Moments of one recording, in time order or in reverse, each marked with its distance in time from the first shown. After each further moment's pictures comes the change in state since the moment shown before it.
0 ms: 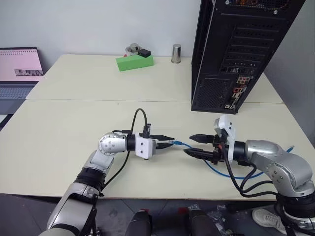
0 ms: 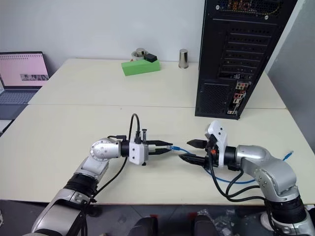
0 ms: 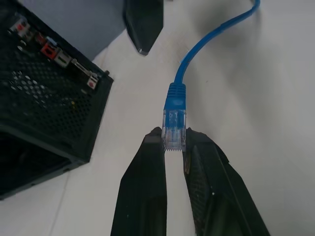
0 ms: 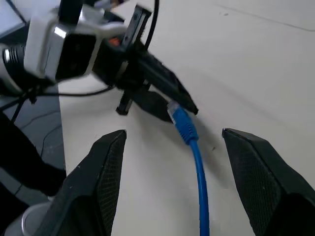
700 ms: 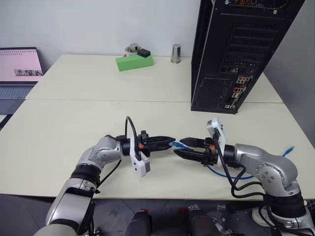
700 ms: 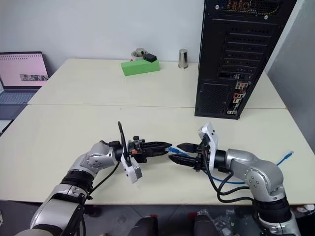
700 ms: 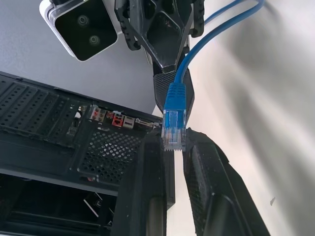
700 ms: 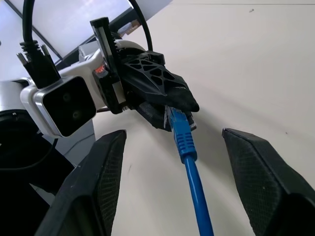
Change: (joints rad) left arm -0.058 0.029 0.068 0.128 0.404 -0.419 0.474; right arm -0.006 0.095 0.015 0.051 0.107 0.065 -0.051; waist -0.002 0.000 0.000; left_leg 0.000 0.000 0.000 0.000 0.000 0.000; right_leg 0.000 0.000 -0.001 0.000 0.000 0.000
